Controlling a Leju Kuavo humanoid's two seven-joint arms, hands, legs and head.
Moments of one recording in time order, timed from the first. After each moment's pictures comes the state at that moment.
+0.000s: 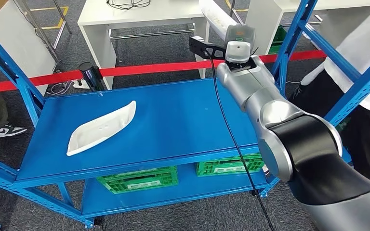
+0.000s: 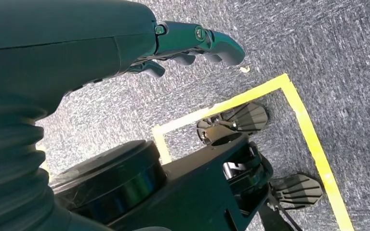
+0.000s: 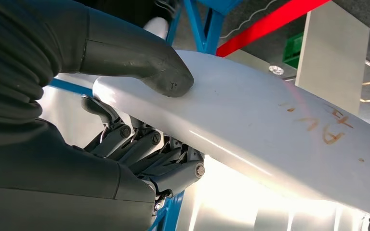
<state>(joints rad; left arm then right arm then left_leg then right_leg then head) -0.17 -0.22 0.89 -0.20 -1.12 -0.13 -0.18 -1.24 0.04 0.39 -0.26 1.57 -0.01 0.21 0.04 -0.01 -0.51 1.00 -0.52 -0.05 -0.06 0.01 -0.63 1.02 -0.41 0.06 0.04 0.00</state>
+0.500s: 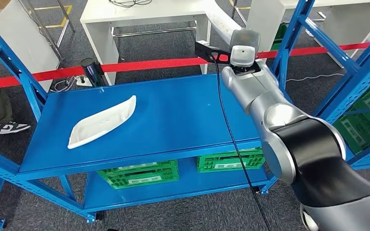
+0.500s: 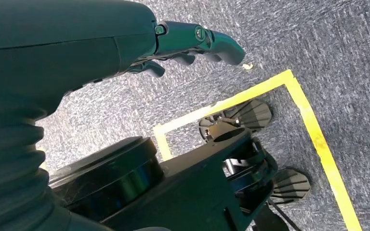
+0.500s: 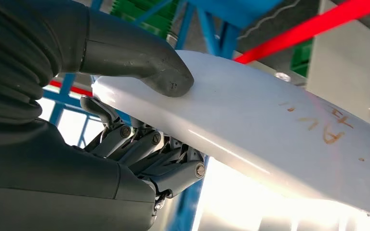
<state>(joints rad) -0.18 -0.23 0.89 -0.20 -1.13 -0.13 -0.18 -1.22 0.01 0.39 -0.26 1.57 -0.01 0.21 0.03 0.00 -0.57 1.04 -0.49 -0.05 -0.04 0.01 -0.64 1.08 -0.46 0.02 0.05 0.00</state>
